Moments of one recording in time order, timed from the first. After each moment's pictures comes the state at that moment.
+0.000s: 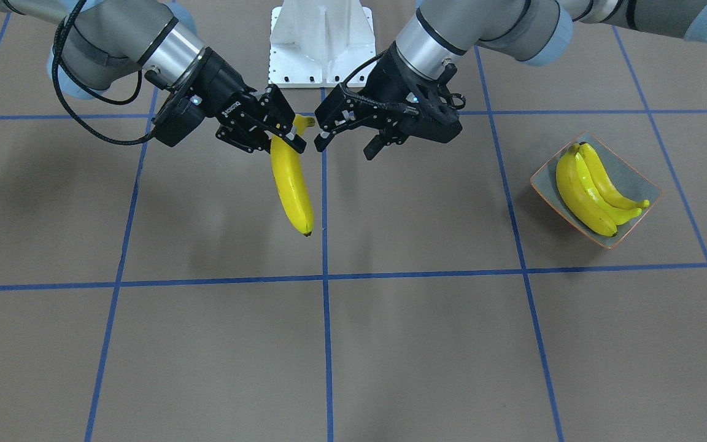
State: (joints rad) left arm -0.71 -2.28 -1.78 -2.01 -2.05 -1.64; right arm 0.65 -1.10 1.82 -0.72 1.91 1.64
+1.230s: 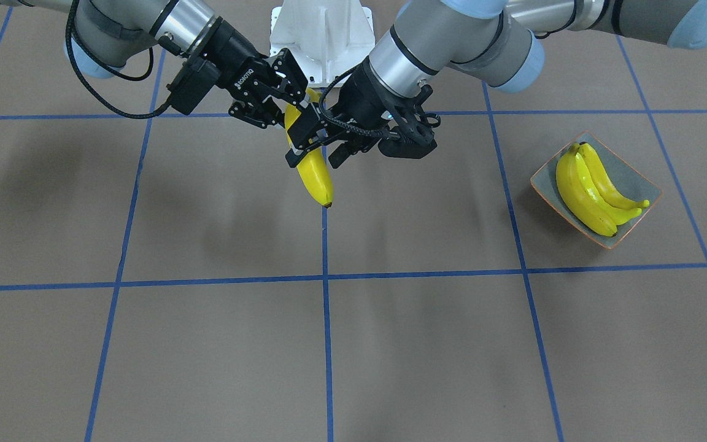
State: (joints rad) left arm -0.70 -2.34 -1.66 -2.15 -2.05 -1.84; right arm 0.59 -1.11 1.90 -0.72 1.84 1.55
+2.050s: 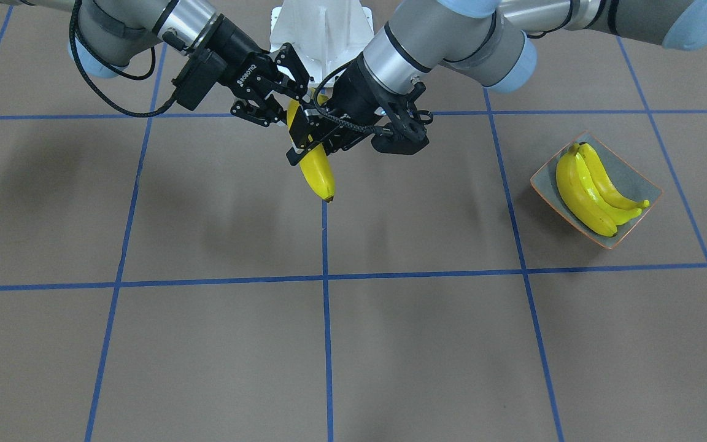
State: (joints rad) left arm -0.69 -2.34 -1.66 -2.18 -2.06 -1.86; right arm 0.58 -1.13 1.89 -0.66 1.83 1.46
